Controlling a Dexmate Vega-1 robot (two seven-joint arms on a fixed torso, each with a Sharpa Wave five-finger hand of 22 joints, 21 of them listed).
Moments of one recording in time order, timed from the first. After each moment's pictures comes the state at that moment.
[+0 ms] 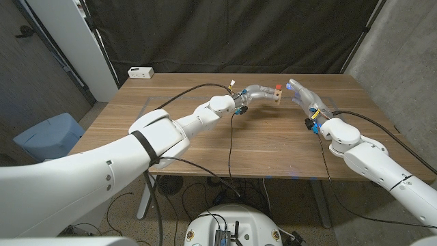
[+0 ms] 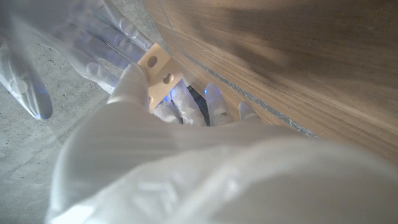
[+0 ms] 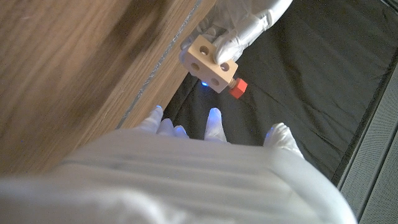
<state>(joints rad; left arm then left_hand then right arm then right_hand) 0.14 -0.08 0.90 -0.36 -0.26 -0.44 -0.26 0.91 0.04 0.24 -0.15 0.18 0.85 -0.20 0.18 0.18 0.81 -0.21 0.21 0.21 0.43 -0.03 0.20 0.18 0.06 0.20 0.19 0.17 -1.07 -0.80 -0.26 -1.85 0.54 -0.06 -0.23 0.26 0.05 0.20 -0.10 0.18 0.32 -0.09 0.17 0.18 -0.17 0.14 0.19 0.18 -0.17 0.19 0.19 0.20 0.04 0.15 0.19 0.17</state>
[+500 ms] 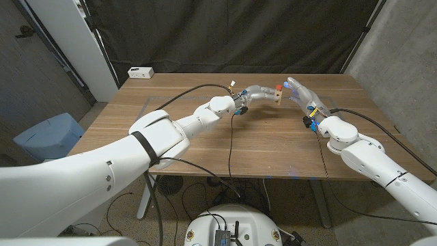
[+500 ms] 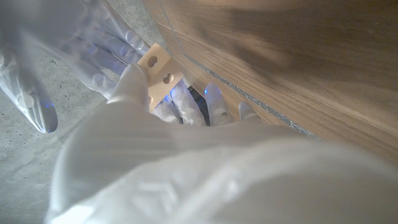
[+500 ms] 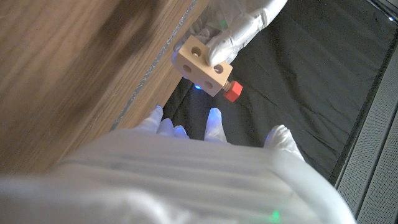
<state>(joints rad) 0.14 -0.08 0.90 -0.36 -0.26 -0.45 -0.26 0.91 0.04 0.24 -0.14 0.18 0.85 -0.20 0.18 0.18 0.81 -0.21 0.21 0.21 0.43 -0.03 0.20 0.18 0.06 0.20 0.19 0.17 -1.03 -0.78 -0.28 -1.82 0.54 -0.04 -0.20 0.23 0.06 0.19 -0.09 0.18 0.32 -0.09 0.18 0.18 -0.17 0.14 0.19 0.18 -0.17 0.19 0.19 0.21 0.04 0.15 0.19 0.17</state>
